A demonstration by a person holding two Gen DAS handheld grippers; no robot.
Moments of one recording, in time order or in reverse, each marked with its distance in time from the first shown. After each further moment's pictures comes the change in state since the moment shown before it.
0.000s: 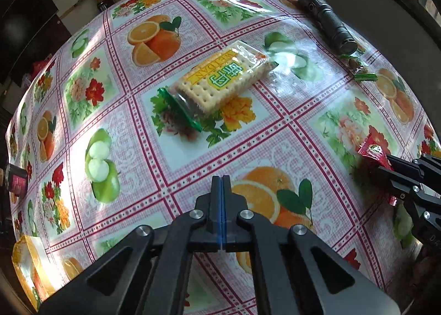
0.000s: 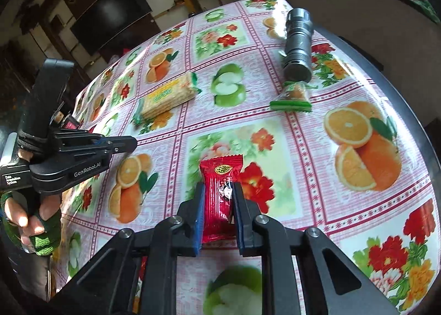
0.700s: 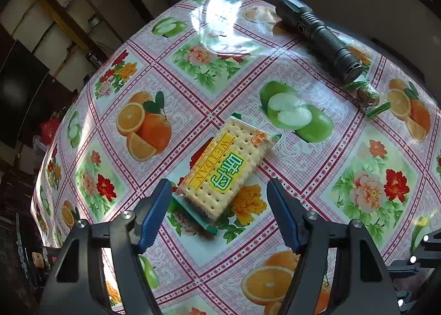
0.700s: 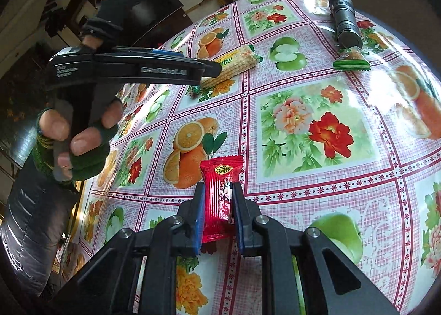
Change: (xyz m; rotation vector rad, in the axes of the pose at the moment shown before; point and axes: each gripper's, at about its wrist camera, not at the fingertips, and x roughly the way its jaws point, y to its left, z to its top) left arm 0.018 -0.029 0.084 0.287 -0.075 0.148; right arm 0.010 0.024 -0.025 0.019 0.023 0.204
